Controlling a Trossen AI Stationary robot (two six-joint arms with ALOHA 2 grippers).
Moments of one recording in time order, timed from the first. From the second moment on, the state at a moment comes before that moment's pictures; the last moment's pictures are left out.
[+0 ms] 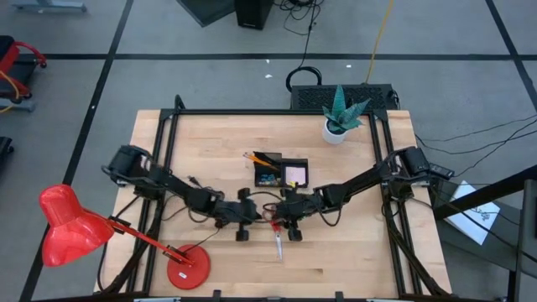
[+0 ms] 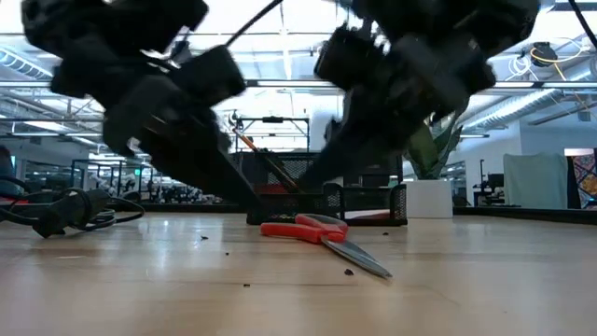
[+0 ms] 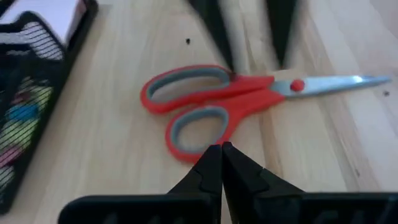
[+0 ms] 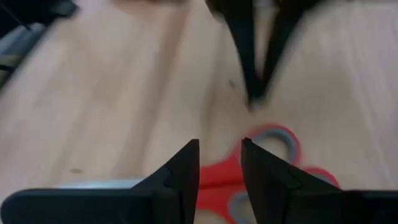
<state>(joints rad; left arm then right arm) -0.32 1.76 0.71 0.37 -0.20 -0.21 0.24 1.84 0.88 0.30 -0.05 0.15</state>
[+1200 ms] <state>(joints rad) -0.23 1.94 0.89 0.20 -0.08 -0.28 0.34 1.98 0.89 0.36 -0.11 0.25</state>
